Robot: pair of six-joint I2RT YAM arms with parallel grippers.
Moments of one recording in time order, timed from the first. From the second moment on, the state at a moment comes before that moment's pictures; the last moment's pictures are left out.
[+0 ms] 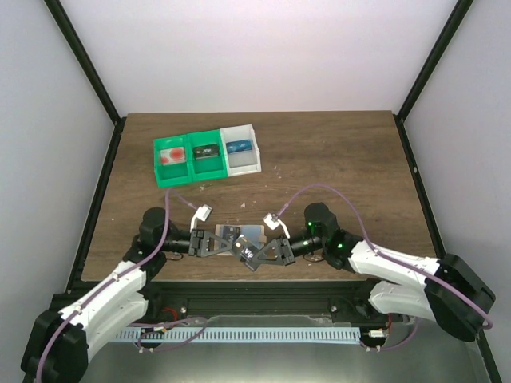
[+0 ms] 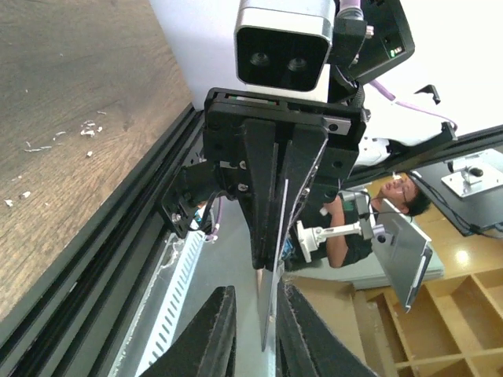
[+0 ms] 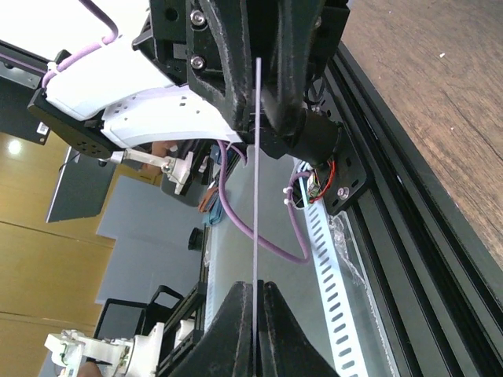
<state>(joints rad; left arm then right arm) -0.44 0.78 0.24 0.37 1.20 -1.04 0.82 1.10 0.43 0.38 -1.00 0.83</state>
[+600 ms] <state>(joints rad) -0.43 0.82 0.34 0.22 1.15 -0.94 0.81 1.14 0.43 0.39 -0.97 0.85</state>
